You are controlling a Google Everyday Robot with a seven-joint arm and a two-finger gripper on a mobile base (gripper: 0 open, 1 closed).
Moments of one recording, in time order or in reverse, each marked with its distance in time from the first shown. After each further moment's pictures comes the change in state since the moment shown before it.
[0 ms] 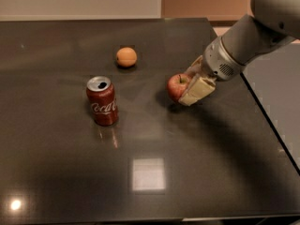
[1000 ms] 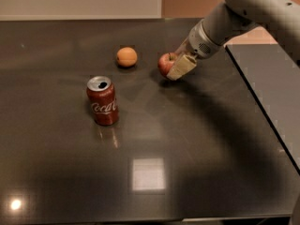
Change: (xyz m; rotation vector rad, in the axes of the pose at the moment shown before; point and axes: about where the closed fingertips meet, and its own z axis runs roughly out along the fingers) arm -0.029 -0.103 0.032 0.088 -0.025 0.024
